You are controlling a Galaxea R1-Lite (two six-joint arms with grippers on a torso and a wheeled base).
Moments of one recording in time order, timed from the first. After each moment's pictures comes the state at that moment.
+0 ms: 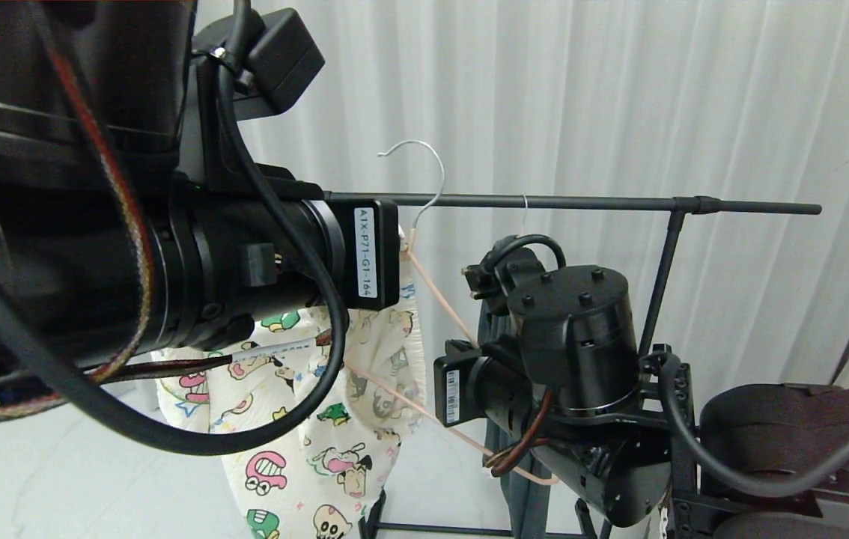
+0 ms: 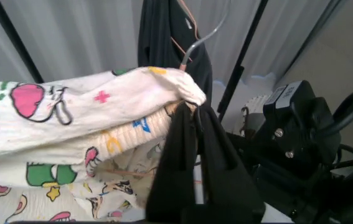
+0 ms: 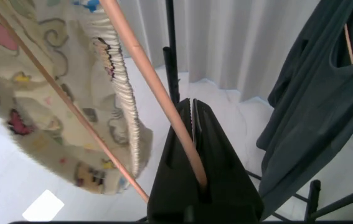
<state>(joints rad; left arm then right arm) -0.89 1.49 -1.36 0.27 0.40 -0.28 1.10 1.85 -1.08 -0.45 -0.48 0.38</state>
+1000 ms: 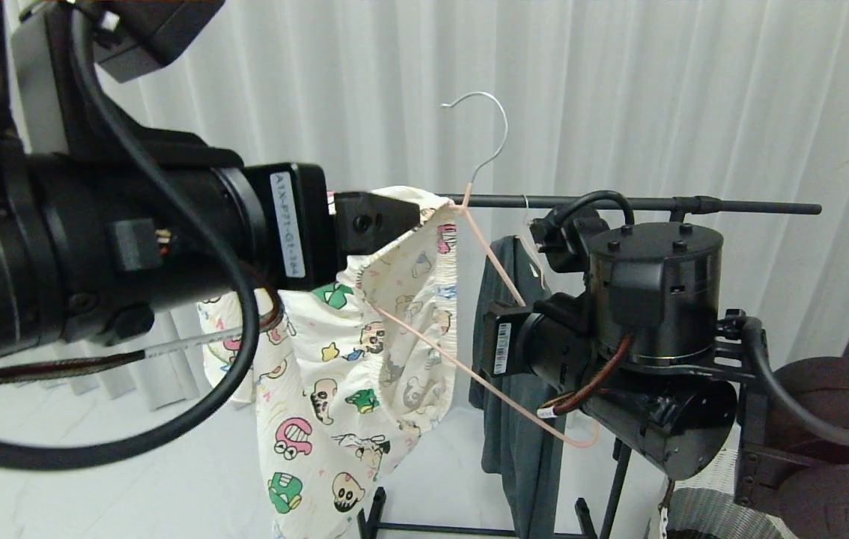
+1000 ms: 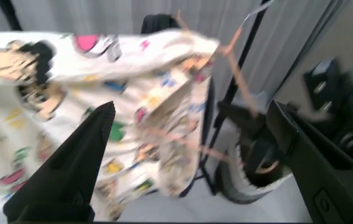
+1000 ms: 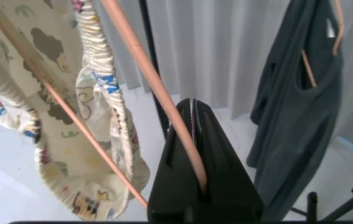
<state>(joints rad) -0.88 1.38 -1.28 0.21 0.40 -0.25 1.01 1.76 -1.03 -0.51 -0.48 0.34</state>
